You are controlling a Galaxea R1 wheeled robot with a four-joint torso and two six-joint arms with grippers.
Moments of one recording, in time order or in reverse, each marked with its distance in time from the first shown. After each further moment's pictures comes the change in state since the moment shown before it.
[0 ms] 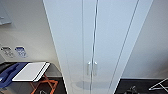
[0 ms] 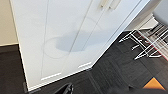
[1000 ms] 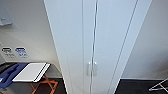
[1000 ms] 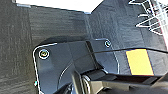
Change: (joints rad) left arm 0.590 0.204 -0.262 0.009 -0.136 0.013; right arm -0.570 0.079 -0.180 -0.035 0.079 -0.040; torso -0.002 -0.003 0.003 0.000
